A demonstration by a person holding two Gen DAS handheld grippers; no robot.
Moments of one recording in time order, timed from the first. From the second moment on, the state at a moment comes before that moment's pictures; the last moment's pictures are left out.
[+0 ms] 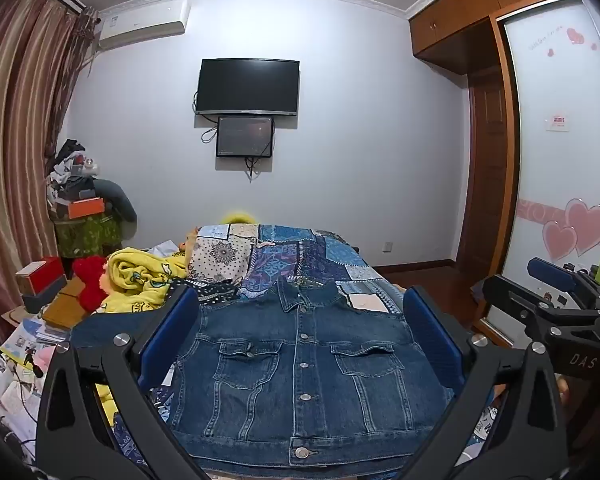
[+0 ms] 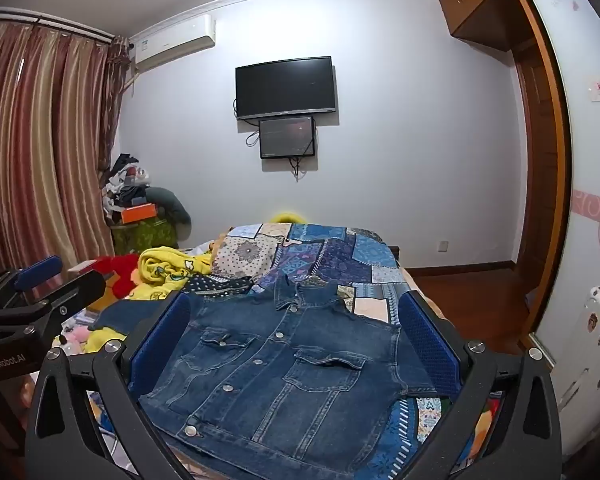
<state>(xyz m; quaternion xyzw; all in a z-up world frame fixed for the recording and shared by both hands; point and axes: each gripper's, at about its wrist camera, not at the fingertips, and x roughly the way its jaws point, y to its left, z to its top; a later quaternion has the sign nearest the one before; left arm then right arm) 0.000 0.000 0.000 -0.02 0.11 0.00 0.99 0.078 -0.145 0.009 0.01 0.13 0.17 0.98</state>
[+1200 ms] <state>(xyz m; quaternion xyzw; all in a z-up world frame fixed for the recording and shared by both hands) 0.000 -0.003 -0.002 -0.01 0.11 0.01 0.99 0.081 -0.141 0.008 0.00 0.13 0.17 0.98</state>
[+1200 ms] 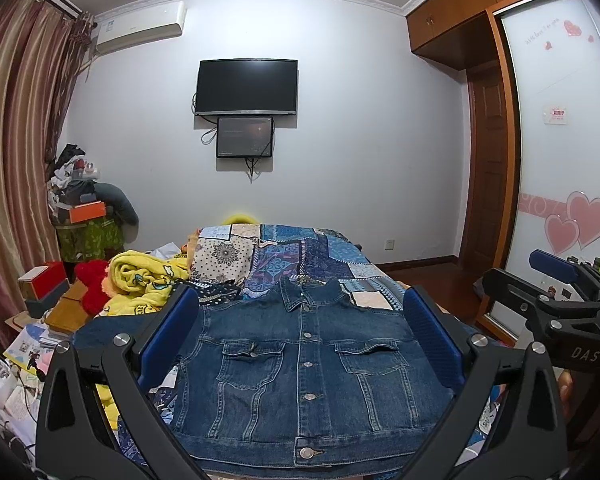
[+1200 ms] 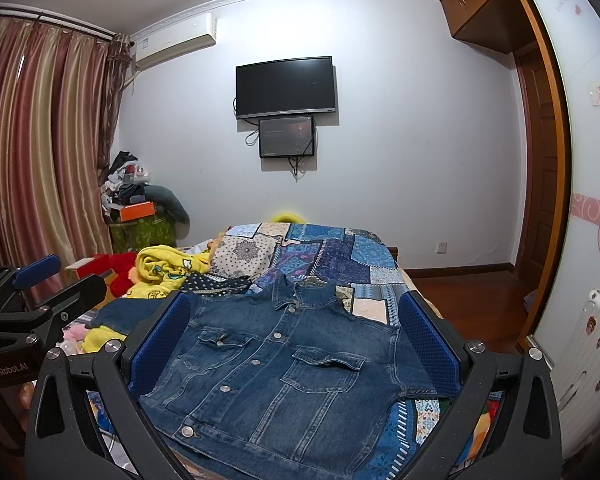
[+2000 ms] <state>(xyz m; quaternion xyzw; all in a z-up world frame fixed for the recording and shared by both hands) 0.002 -0.001 -0.006 -0.02 0.11 0.00 0.99 0.080 -0.142 0.008 0.00 0.13 0.17 0.98</state>
